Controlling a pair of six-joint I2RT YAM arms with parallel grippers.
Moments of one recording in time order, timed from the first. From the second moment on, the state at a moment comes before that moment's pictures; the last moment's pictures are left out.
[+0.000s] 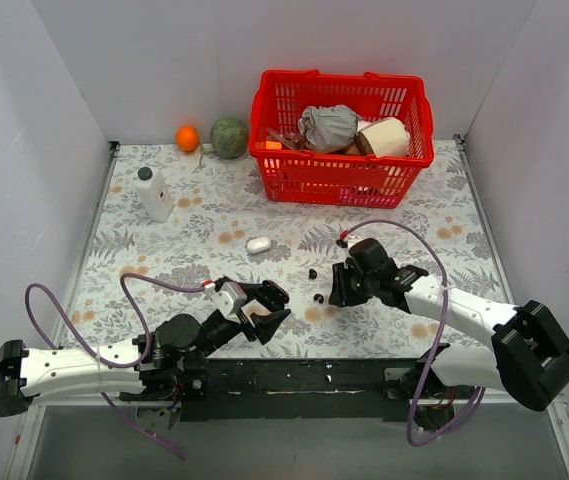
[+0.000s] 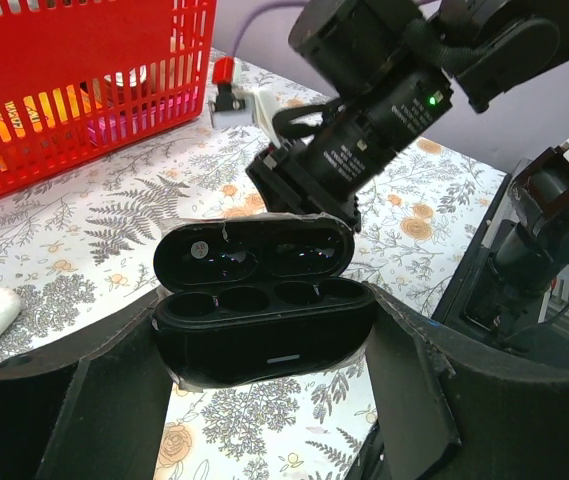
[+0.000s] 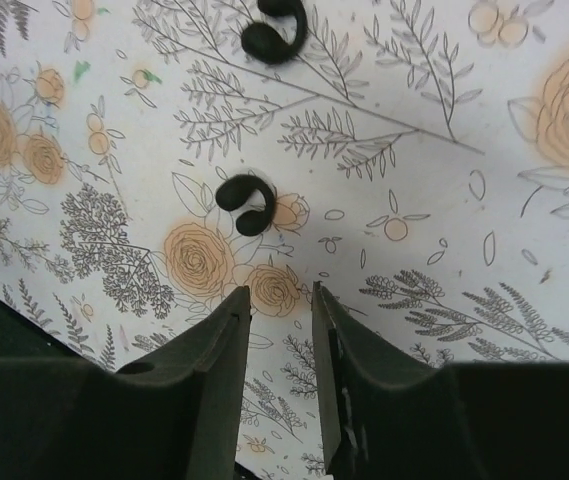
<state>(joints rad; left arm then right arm) -1.34 0.58 0.23 0.46 -0.40 -0.10 0.71 1.23 0.56 -0.26 -0.16 0.46</state>
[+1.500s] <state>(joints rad) -1.35 0.57 0.23 0.43 -0.41 -0.10 0.73 1.49 0.75 -0.22 -0.20 0.24</state>
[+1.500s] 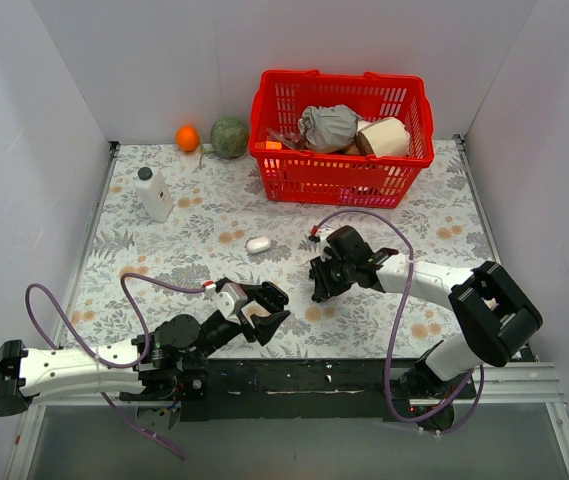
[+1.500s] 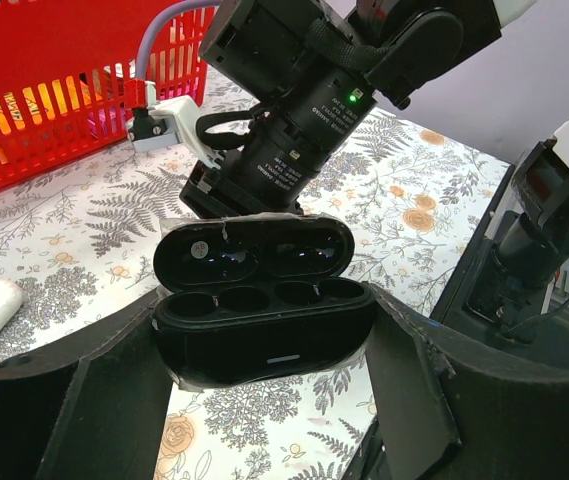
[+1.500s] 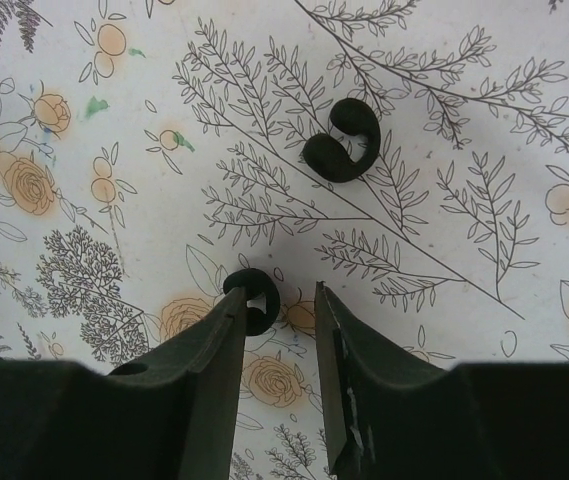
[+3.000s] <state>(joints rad) -1.35 0.56 0.23 0.42 -0.41 -0.11 0.77 1.45 0.66 -0.13 -0.22 0.31</state>
